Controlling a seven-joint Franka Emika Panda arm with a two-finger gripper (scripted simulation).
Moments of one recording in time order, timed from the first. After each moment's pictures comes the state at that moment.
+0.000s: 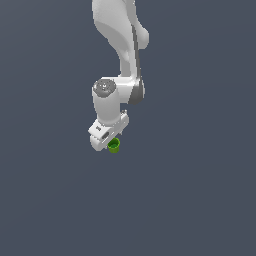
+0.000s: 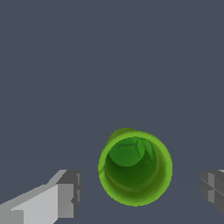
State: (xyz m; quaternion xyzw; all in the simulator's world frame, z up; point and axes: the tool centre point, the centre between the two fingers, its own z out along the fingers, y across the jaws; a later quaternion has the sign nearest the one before) arm -0.033 -0.070 0.095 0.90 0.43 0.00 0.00
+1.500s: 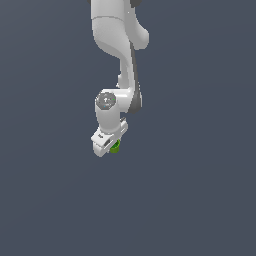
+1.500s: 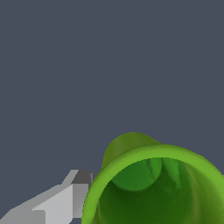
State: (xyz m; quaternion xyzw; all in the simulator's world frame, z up) arm -0.035 -0.073 0.044 0.89 0.45 0.00 0.00
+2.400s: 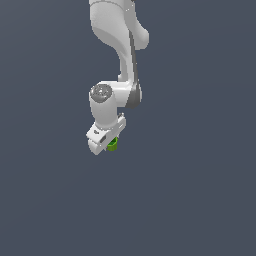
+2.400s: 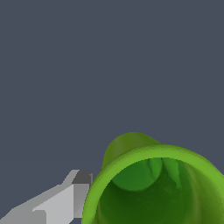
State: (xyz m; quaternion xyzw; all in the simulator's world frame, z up) arm -0.027 -0.081 0.082 0.89 0.45 0.00 0.00
